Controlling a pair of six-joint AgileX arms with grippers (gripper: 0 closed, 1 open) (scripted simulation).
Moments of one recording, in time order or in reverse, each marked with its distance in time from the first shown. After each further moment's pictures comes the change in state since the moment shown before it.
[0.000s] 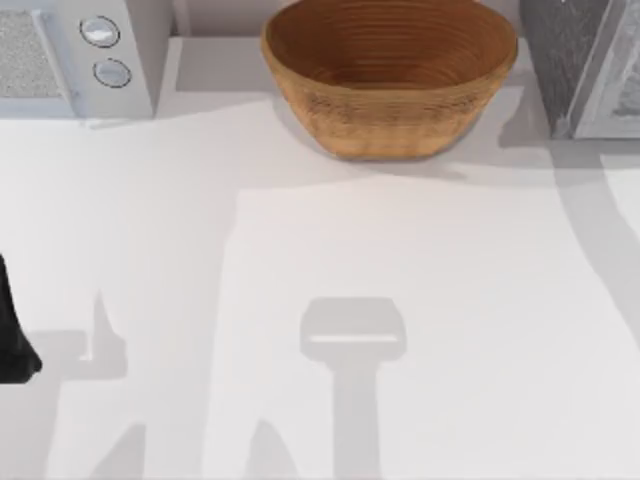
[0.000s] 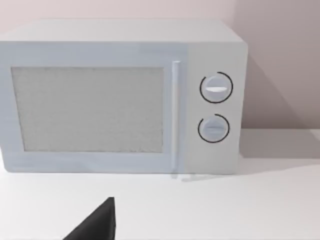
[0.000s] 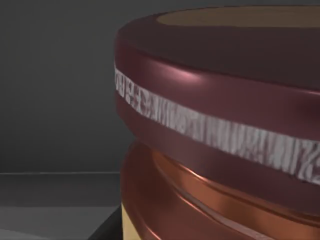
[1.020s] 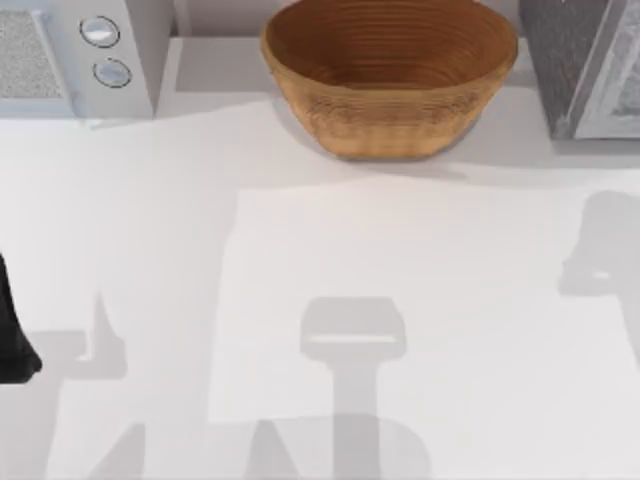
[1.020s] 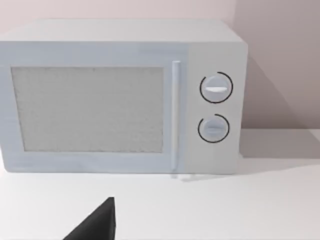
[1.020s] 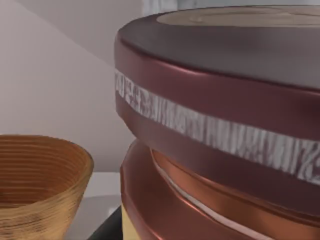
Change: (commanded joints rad) left arm 0.000 0.000 0.000 0.000 0.000 0.000; right arm -0.120 -0.840 -1.394 0.454 -0.134 -0.012
